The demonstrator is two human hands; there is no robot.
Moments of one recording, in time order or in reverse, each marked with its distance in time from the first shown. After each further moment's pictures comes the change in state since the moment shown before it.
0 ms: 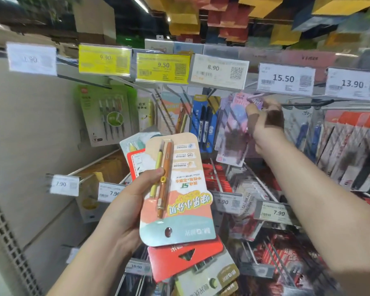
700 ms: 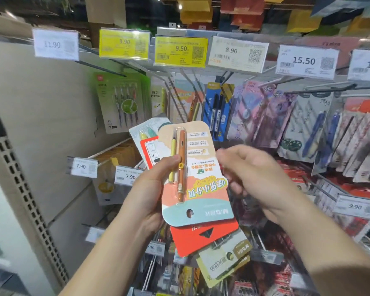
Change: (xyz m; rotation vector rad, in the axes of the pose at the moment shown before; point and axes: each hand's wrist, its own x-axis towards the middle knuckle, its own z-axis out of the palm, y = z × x) left_hand -0.023 -0.035 0.009 -0.627 0.069 -0.129; right_hand -0.158 -0.019 -0.053 0.203 -0.760 0.229
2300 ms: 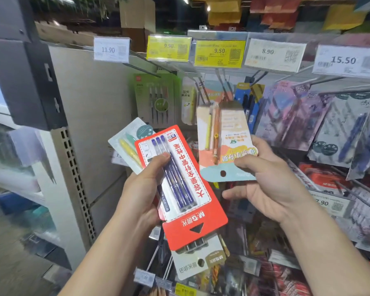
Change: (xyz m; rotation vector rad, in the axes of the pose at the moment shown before) left_hand -0.011 0.012 -0.059 -0.048 0.265 0.190; right_hand 0.002 0.002 0.037 0.531 -0.107 0.062
